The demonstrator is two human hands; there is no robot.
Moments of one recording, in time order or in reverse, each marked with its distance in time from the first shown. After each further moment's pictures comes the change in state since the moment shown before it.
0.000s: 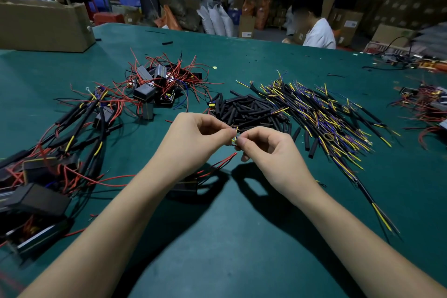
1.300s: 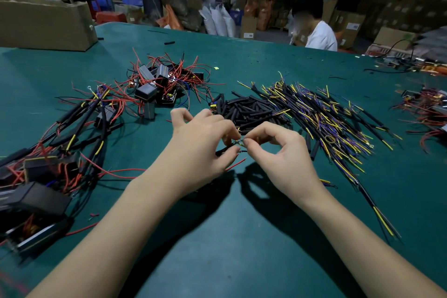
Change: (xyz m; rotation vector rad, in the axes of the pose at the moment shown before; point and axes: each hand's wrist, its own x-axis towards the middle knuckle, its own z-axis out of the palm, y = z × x) left_hand -0.006 -0.004 0.000 0.751 0.040 0.528; right_hand 0.001 -0.004 -0.007 -0.297 0.091 -0.192
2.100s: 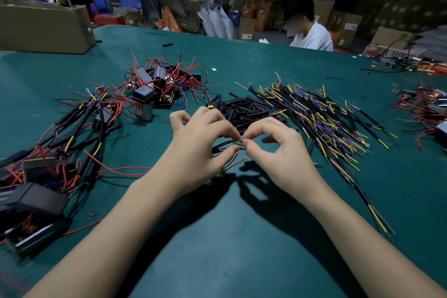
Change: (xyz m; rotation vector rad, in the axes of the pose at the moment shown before) left_hand -0.001 -0.002 0.009 -0.110 0.044 0.025; right_hand 0.002 0.003 -0.010 -0.024 -0.054 -0.052
